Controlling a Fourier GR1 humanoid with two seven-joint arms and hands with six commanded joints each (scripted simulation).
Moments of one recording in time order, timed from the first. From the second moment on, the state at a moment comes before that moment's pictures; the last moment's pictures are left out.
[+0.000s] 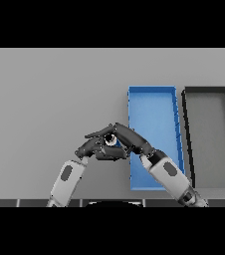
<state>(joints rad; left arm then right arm) -0.21 -0.07 -0.34 -1.58 -0.21 -0.46 0.04 -0.49 -0.16 0.49 -1.90 -0.16 0.16 0.38</state>
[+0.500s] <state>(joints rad) -0.19 -0.07 -0.34 -1.58 -0.22 -0.45 0.08 -0.54 -0.14 0.43 -1.92 -0.34 0.11 0.41</state>
